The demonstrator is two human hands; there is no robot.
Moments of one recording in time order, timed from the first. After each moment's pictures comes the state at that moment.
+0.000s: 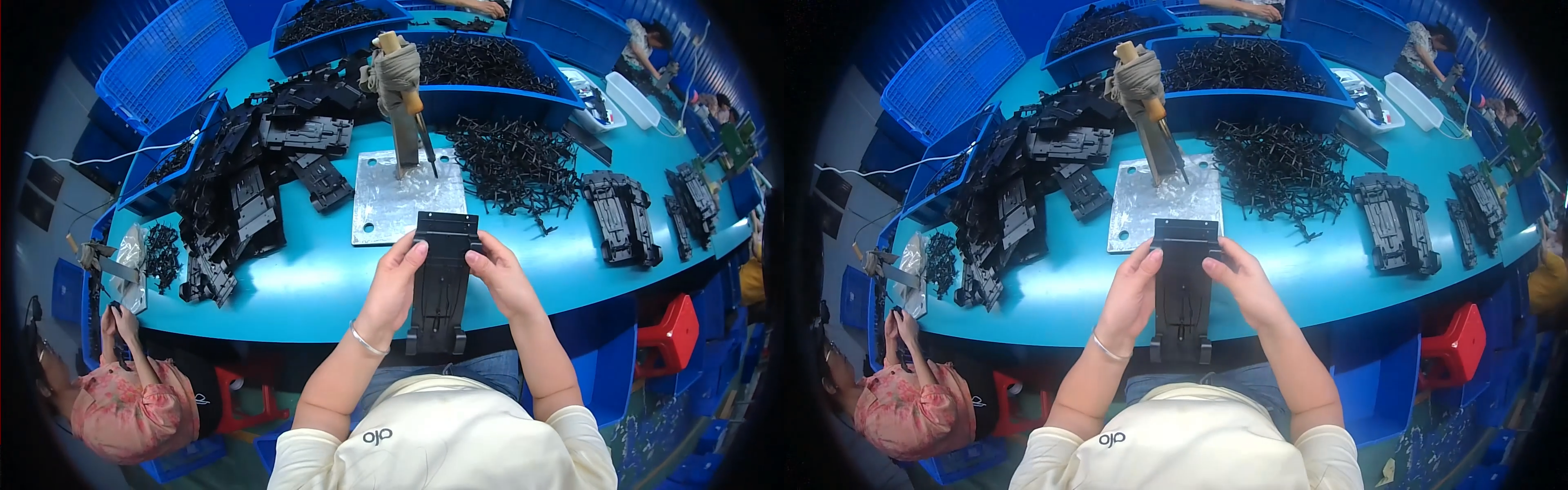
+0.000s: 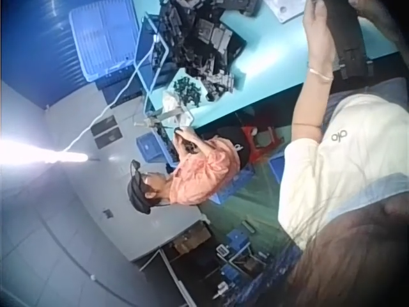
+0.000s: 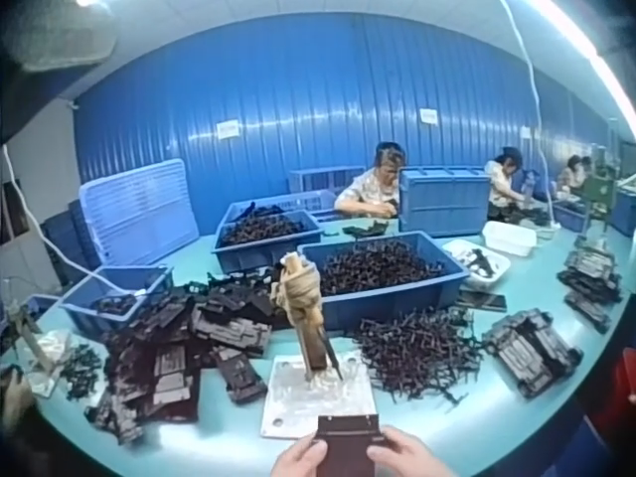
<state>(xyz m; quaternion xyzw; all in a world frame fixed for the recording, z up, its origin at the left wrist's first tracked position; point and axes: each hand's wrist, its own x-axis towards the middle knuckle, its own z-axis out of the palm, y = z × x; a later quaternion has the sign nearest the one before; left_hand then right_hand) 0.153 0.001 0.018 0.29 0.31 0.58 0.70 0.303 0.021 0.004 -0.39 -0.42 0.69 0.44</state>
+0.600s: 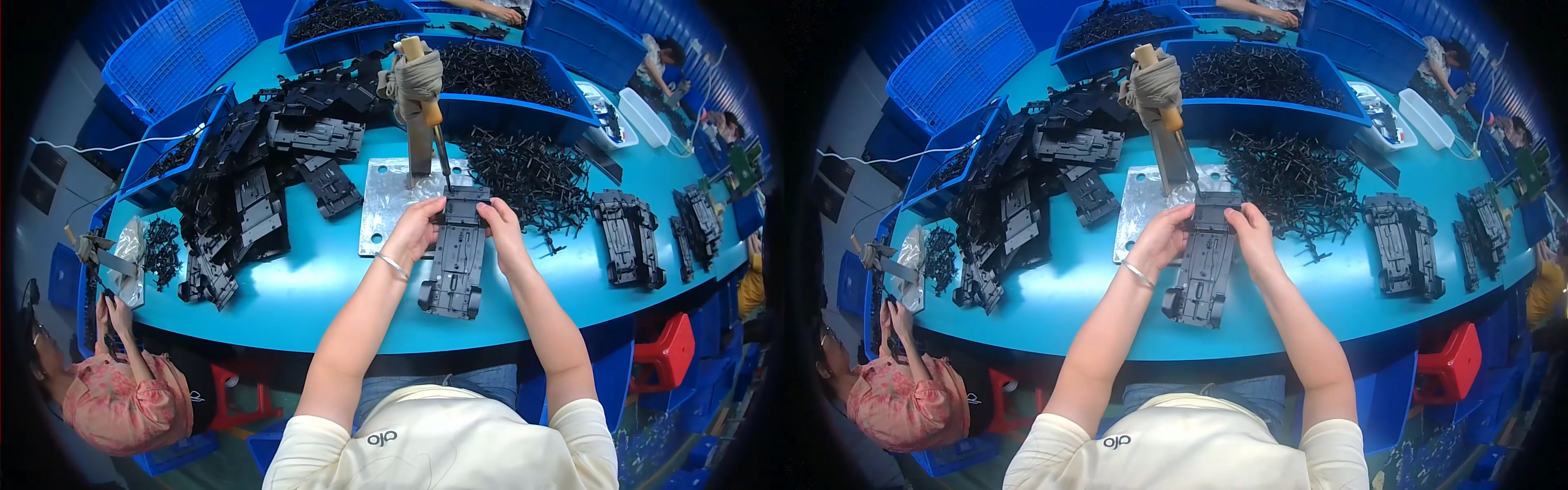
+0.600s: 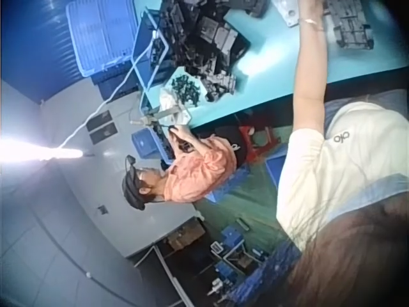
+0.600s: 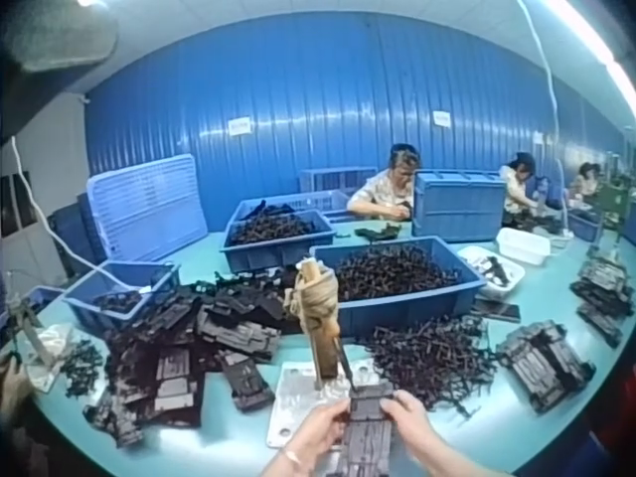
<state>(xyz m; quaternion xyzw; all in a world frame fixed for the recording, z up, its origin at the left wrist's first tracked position) 0.146 0.112 -0.041 0.26 0.35 0.48 0.76 0.296 0.105 -0.025 -0.49 -0.47 0.57 0.46</state>
